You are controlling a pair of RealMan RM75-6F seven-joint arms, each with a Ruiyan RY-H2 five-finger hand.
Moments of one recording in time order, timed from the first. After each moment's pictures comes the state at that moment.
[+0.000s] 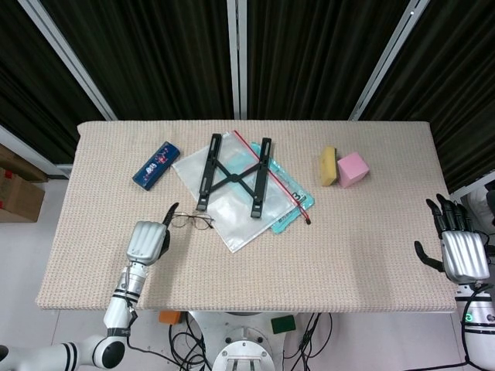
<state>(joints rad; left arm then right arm) -0.41 -1.69 -0.09 -1.50 1.23 1.26 0.53 0.14 -1.14 0.11 -1.59 -1.43 1.42 -0.03</state>
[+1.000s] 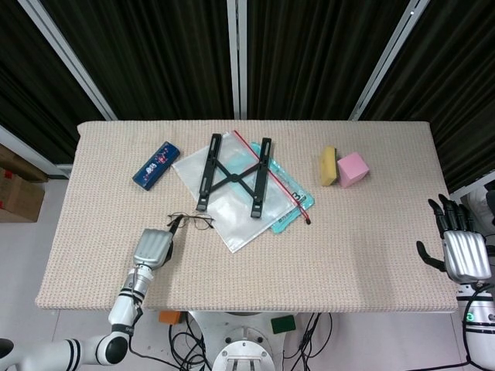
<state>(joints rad) -0.45 -1.70 -0.08 -1.49 1.07 1.14 0.63 0.14 -1.14 0.11 -1.58 -1.42 1.42 -0.03</state>
